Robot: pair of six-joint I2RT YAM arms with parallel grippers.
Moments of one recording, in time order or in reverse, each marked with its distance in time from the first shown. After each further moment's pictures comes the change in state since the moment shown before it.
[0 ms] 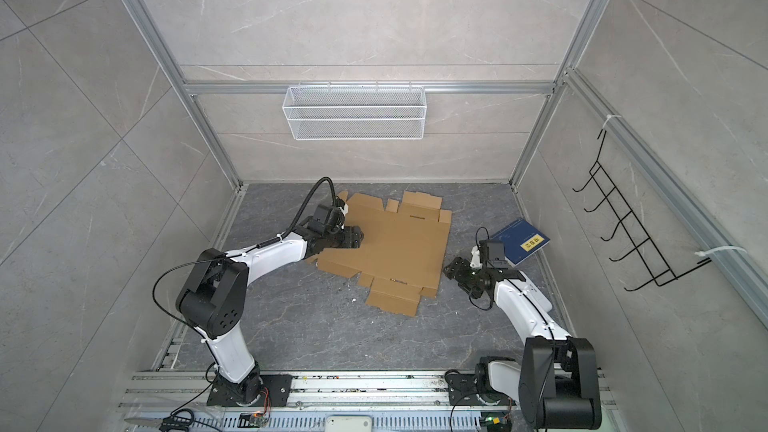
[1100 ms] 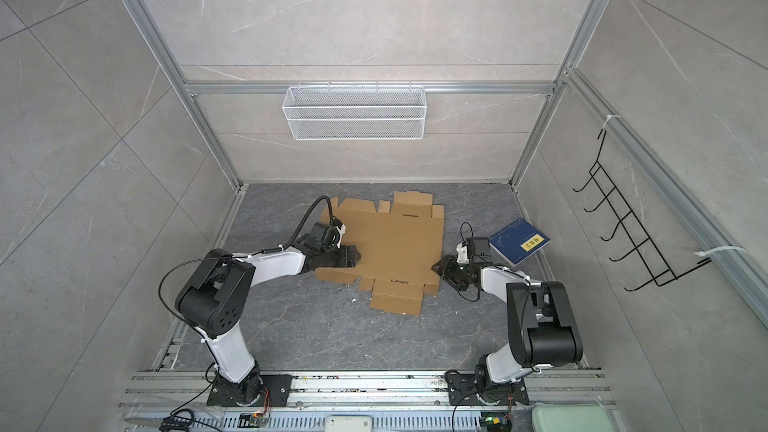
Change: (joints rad) left arm 0.016 -0.029 -0.248 0.119 0.091 -0.036; right arm 0.064 0.333 0.021 0.321 -0.114 0.019
